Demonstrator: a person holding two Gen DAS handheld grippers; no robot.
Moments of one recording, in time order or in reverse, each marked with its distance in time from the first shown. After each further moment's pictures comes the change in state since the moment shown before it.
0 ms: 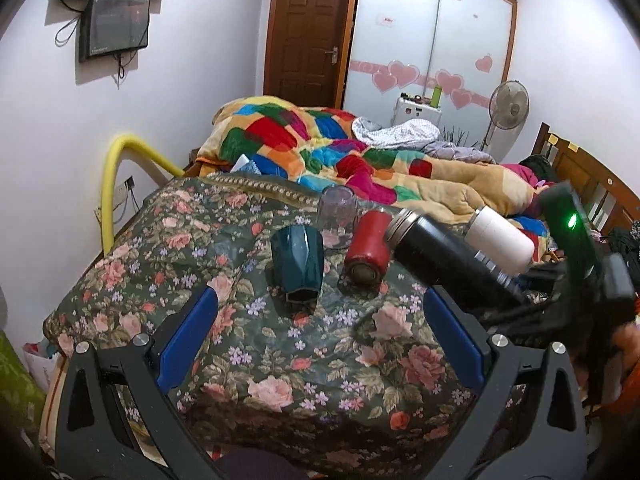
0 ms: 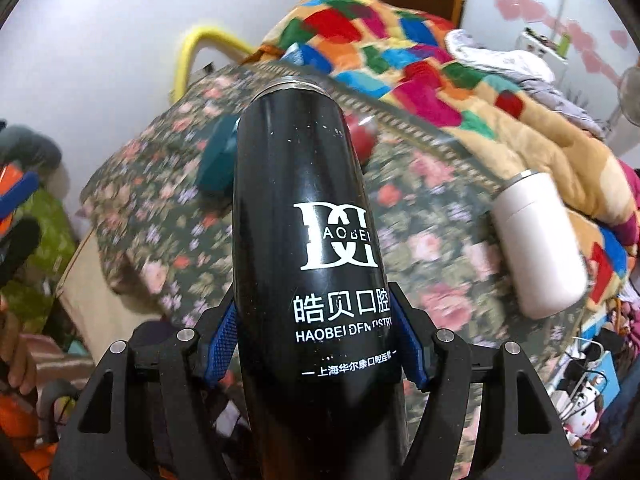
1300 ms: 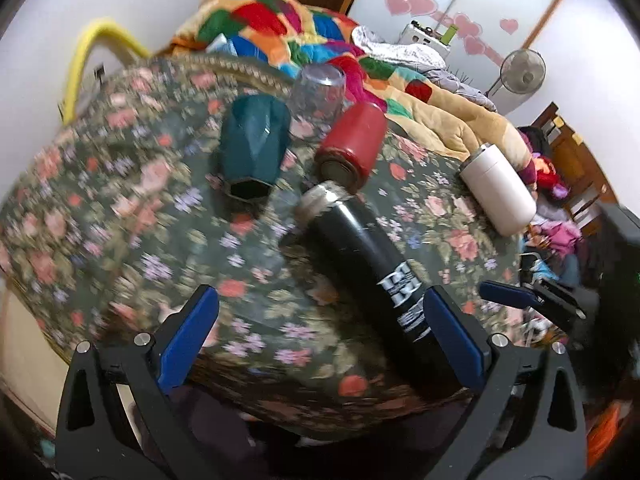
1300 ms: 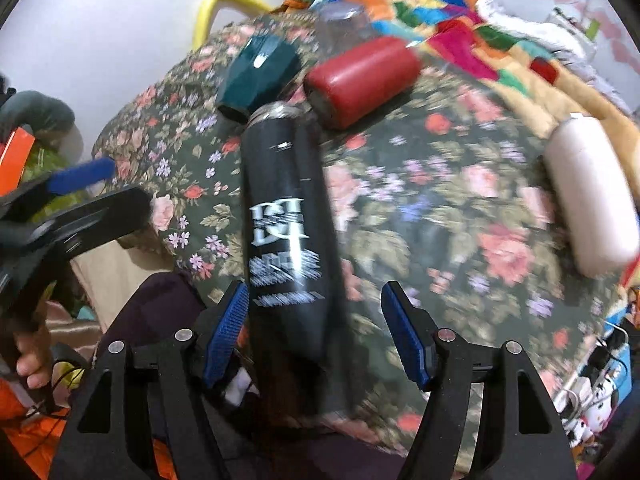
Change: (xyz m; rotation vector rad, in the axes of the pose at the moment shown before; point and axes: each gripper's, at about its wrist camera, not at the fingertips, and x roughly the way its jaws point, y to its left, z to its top) left arm 0.086 -0.015 -0.033 -0.188 0.363 -0.139; right arm 0.028 0.010 -0.044 -0.016 0.086 0.067
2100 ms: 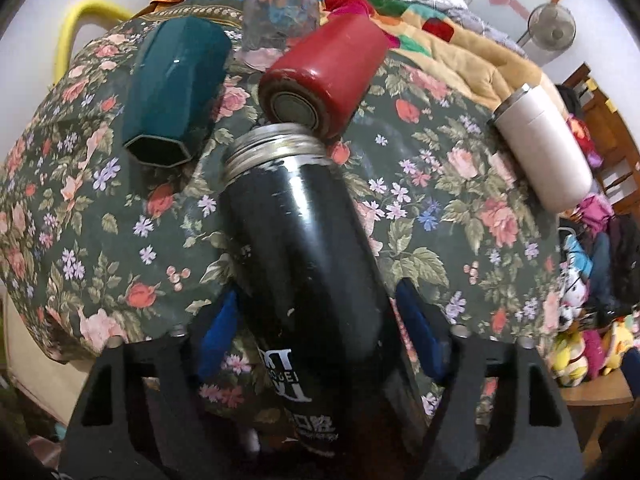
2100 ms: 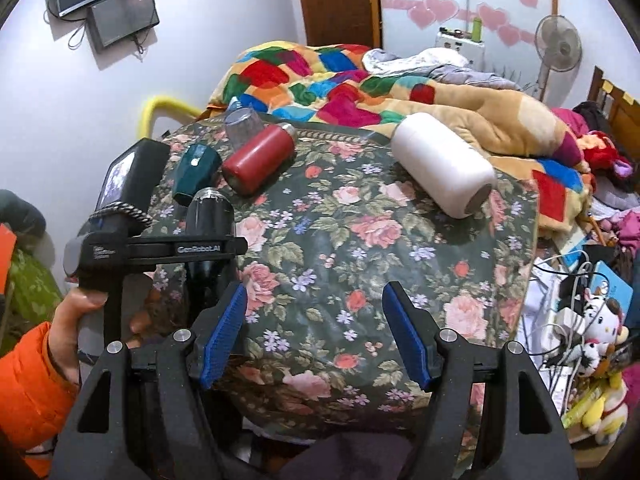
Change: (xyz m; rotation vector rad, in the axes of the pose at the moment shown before) left arm 0.096 -0.045 0.006 0.038 0.181 0.122; right arm -0.088 -0.032 -0.071 0.265 -0.319 -0.159
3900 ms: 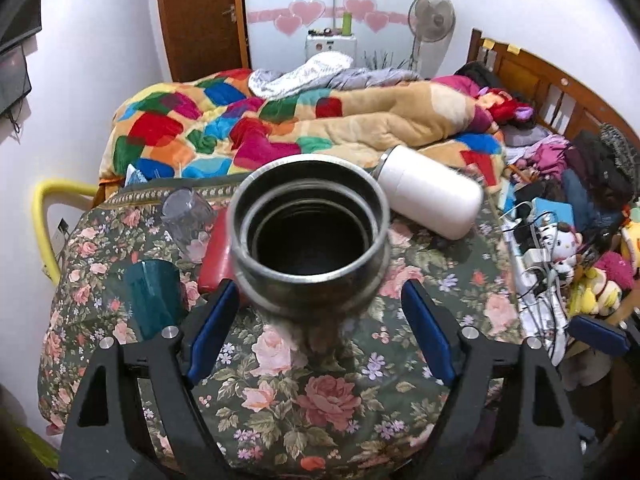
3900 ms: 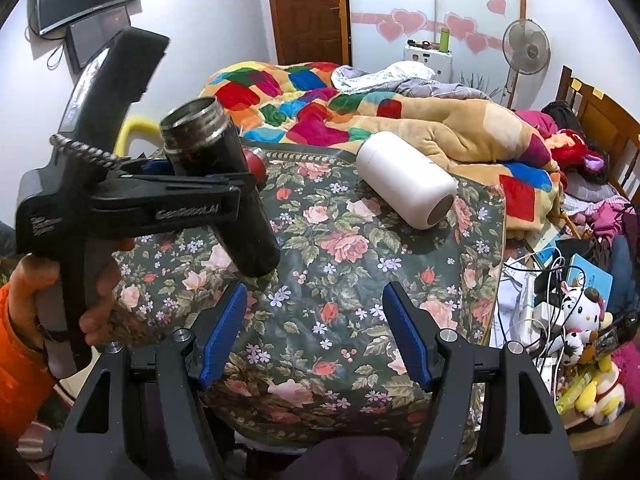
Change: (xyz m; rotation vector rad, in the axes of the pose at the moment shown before) left arm -0.120 -0.093 0.012 0.448 -0.336 -0.019; right arm -0.023 -0.006 0.007 0.056 -0.063 -0.084
